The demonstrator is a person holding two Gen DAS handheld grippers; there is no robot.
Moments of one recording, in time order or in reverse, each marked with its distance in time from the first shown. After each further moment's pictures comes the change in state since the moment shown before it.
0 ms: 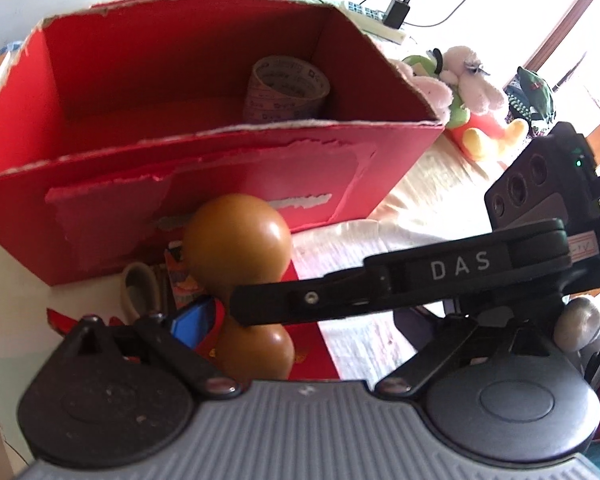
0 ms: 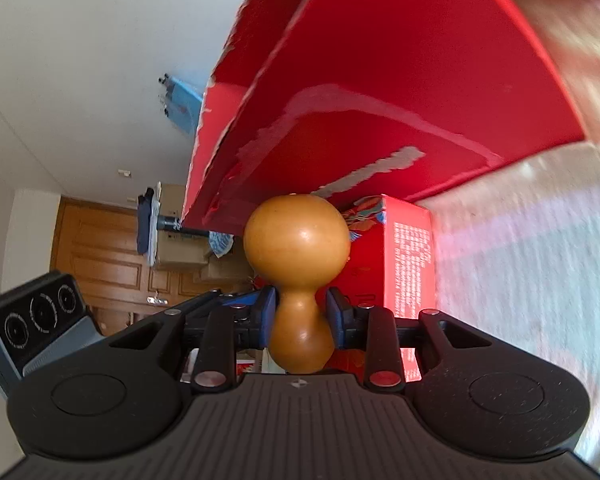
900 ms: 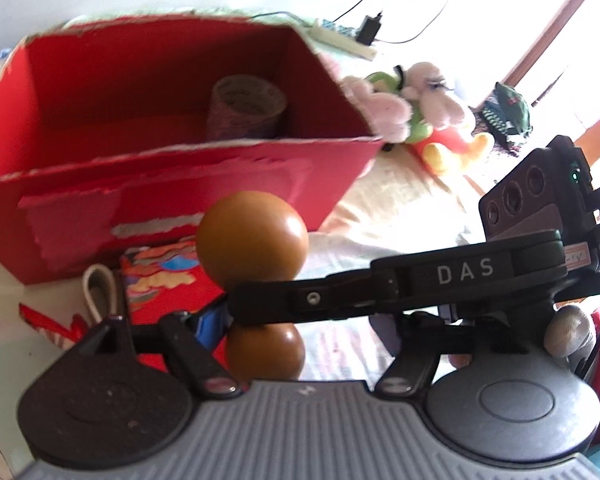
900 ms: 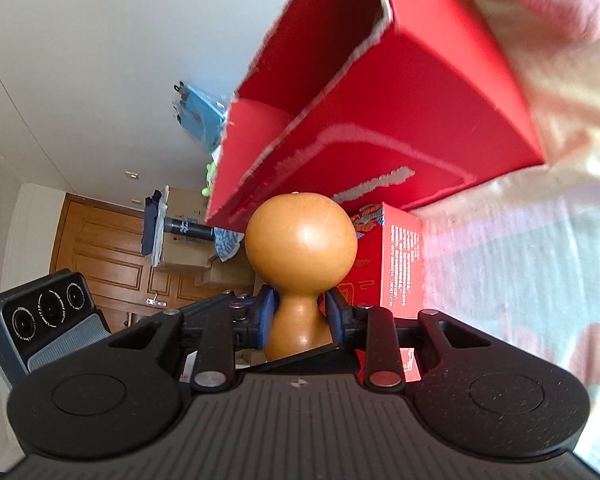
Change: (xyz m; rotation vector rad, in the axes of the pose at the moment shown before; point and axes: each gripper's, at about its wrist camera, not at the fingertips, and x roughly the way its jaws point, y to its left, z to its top) left arm -0.015 -0.038 -0.001 0.001 -0.066 -0.060; right arm -0.038 0.012 -0.009 -0.037 -0.048 -0.002
